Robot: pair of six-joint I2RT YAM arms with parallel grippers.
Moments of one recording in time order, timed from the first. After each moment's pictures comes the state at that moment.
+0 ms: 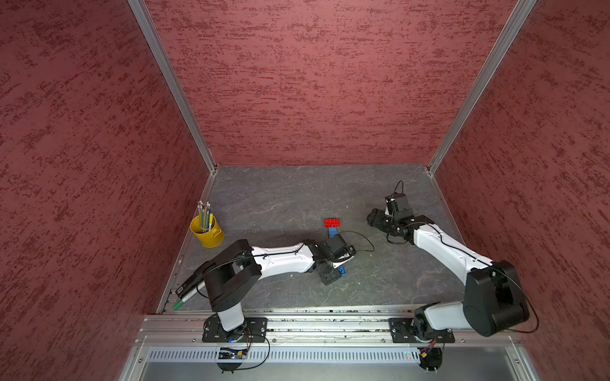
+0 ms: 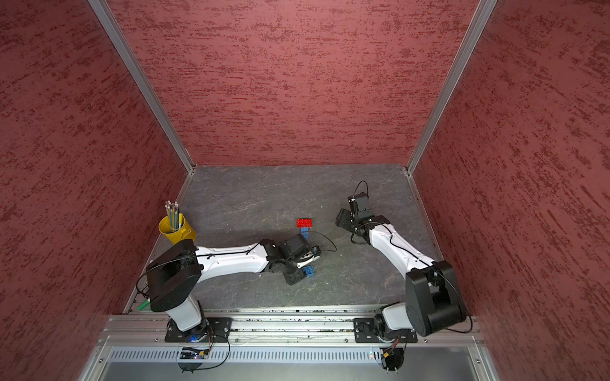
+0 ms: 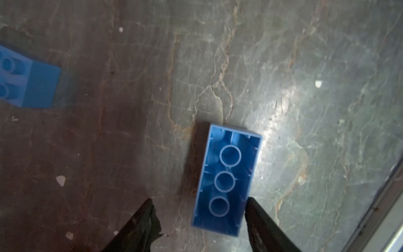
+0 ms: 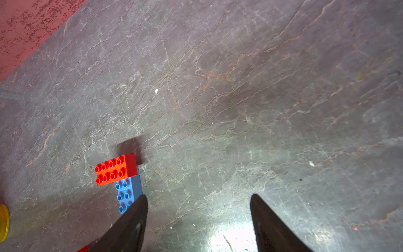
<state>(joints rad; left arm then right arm) -1.04 1.73 1.05 -0.51 -0.02 0.09 0.27 1.40 0.91 -0.39 -0.02 0.65</state>
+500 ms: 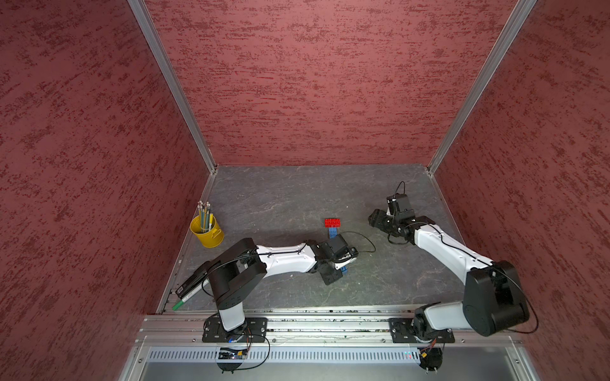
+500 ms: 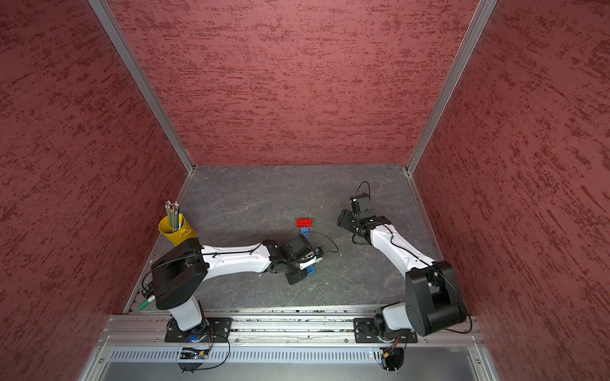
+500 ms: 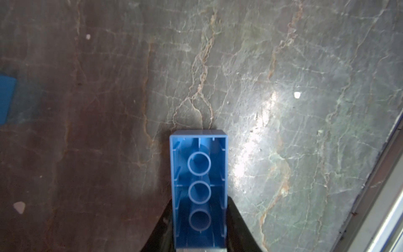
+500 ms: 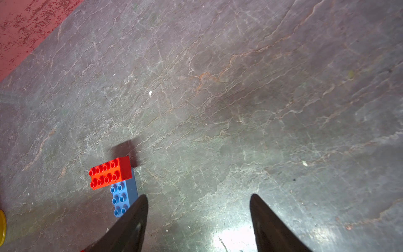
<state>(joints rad) -1.04 1.76 1.05 -0.48 0.05 0.08 0.26 1.40 0.89 -0.39 -0.02 0.65</state>
